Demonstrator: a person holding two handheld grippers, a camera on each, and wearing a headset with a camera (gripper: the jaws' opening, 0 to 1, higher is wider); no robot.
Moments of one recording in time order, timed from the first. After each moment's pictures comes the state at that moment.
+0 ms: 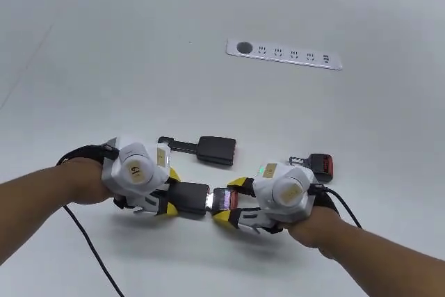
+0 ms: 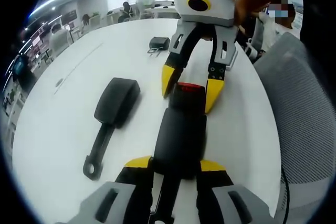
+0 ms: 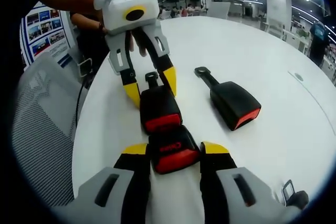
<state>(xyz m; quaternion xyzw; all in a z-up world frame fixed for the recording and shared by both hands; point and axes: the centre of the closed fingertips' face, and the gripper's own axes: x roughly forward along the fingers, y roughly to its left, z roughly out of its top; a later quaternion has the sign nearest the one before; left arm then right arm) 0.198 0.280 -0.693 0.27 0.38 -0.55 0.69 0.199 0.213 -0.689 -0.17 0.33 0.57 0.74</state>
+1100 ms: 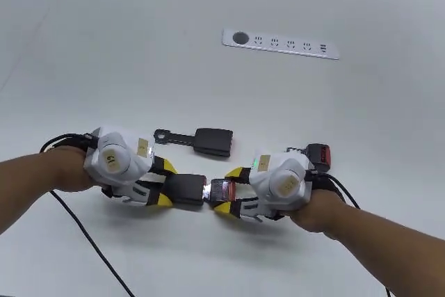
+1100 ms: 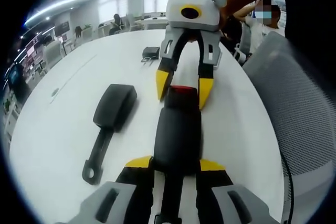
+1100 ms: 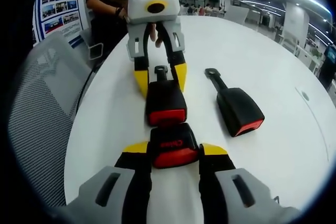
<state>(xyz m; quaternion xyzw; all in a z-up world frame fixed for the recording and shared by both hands) 0.197 0.285 -0.692 0.25 0.33 -0.60 0.68 0.195 0.206 -0.692 -0.23 0.30 0.61 0.70</state>
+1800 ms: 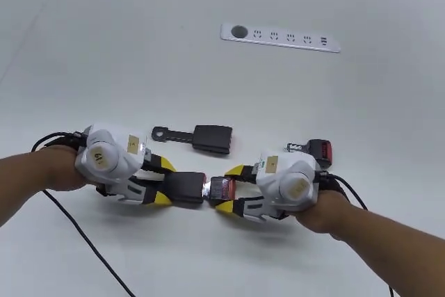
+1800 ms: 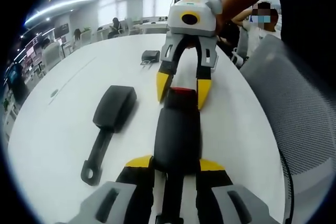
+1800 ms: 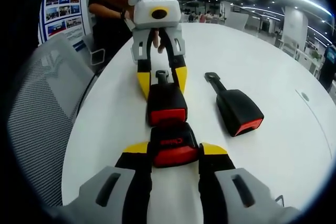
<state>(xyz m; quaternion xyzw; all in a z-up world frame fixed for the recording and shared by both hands) 0.197 0.286 -0.692 0.24 0.32 -0.61 0.68 0.199 0.208 -0.693 -0.21 0.28 0.62 0.71</state>
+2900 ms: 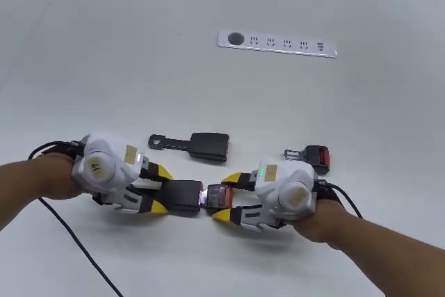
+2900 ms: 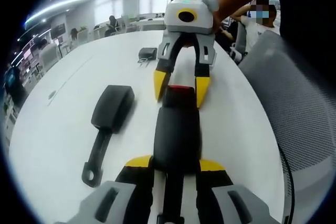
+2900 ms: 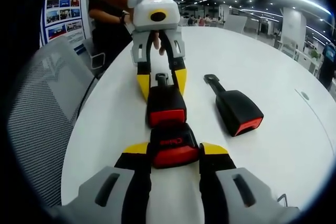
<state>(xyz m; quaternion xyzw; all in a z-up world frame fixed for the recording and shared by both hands) 0.196 0.283 -0.693 0.26 0.33 -0.61 0.67 0.199 0.210 -0.689 -0.20 0.27 0.62 0.71</state>
